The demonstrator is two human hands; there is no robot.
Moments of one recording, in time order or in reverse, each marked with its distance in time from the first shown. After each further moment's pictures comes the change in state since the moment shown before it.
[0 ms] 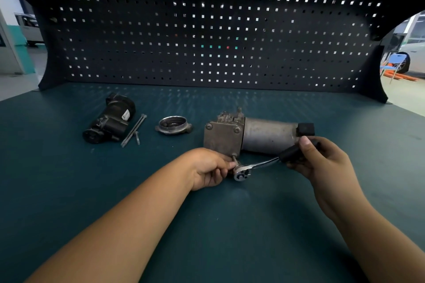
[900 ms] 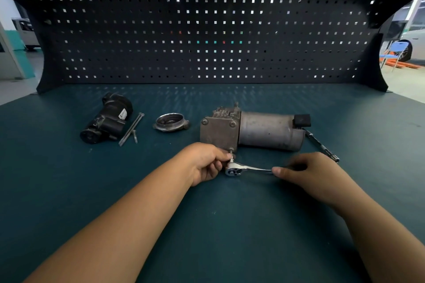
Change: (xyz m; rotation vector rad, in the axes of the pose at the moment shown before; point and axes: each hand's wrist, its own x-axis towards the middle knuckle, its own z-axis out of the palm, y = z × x) left_hand 0.002 0.000 0.005 0.041 0.118 -0.003; right_hand -0.002 -0.001 -0.015 -1.004 -0.244 0.139
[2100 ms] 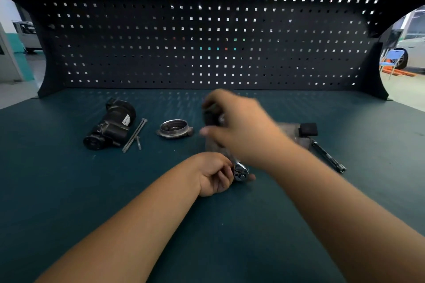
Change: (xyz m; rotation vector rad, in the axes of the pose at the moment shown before) left_hand -0.006 0.002 -0.004 -0.273 -0.198 -0.116; right_hand 0.009 -0.145 0.017 -0.040 0.127 -0.751
